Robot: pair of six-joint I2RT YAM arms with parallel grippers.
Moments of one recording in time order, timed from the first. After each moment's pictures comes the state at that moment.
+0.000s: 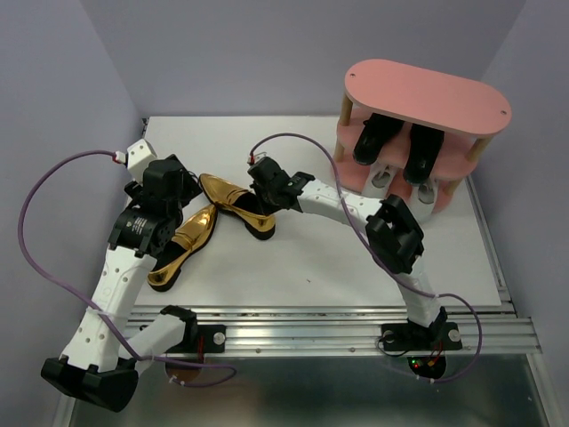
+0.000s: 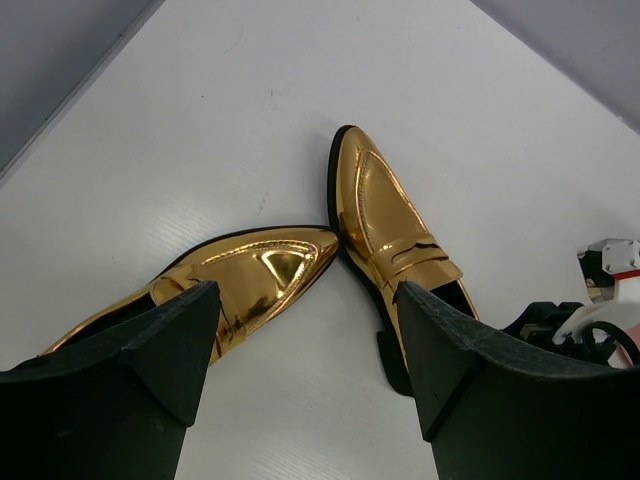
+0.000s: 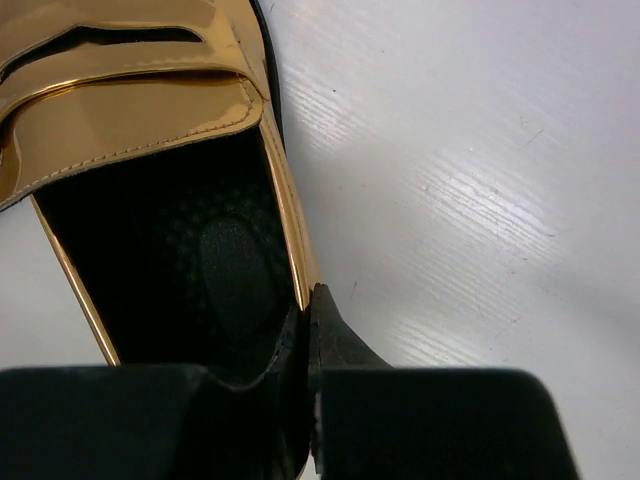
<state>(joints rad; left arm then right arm) -0.30 0.94 1.15 -0.79 -0.56 -0.66 0.88 2.15 1.80 -0.51 0.17 0.33</state>
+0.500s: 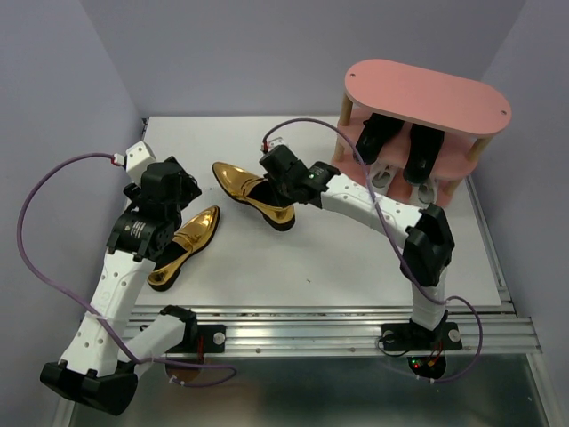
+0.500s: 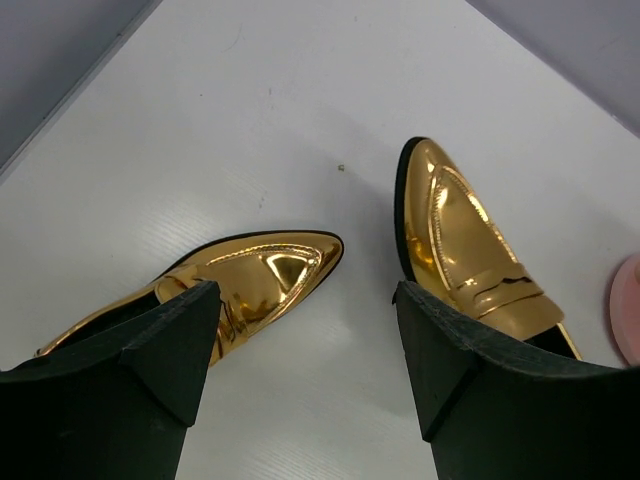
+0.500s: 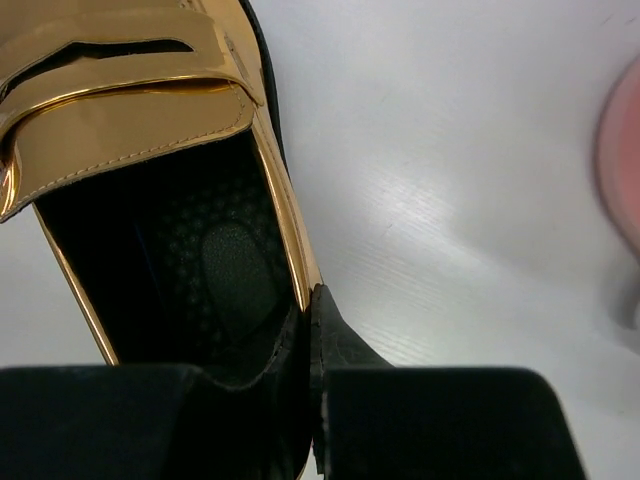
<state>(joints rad) -0.30 0.92 1.14 -0.78 -0.56 -0.66 0.89 1.95 1.74 -0.68 0.35 0.30</state>
